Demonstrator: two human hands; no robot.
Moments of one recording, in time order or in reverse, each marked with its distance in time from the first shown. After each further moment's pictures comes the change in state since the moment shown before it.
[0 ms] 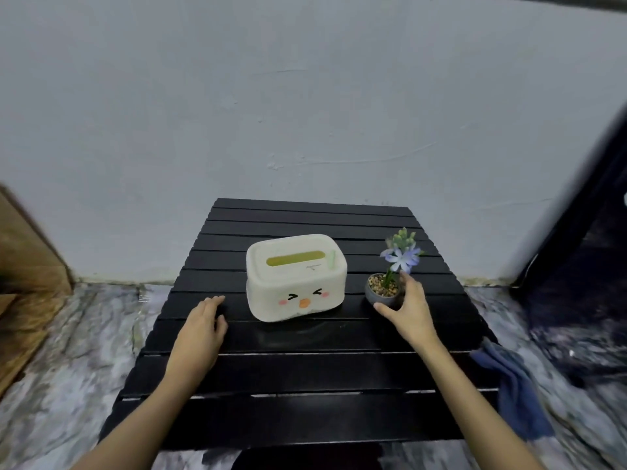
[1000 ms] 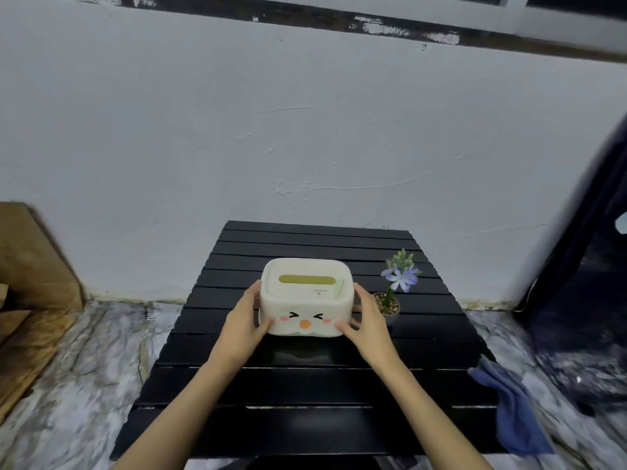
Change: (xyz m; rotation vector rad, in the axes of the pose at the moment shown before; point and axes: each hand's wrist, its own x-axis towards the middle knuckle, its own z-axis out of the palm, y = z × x) left_hand 0.005 0.060 -0.010 -0.361 -0.095 0.135; right_hand -0.019 -0.034 0.041 0.262 -0.184 -0.197
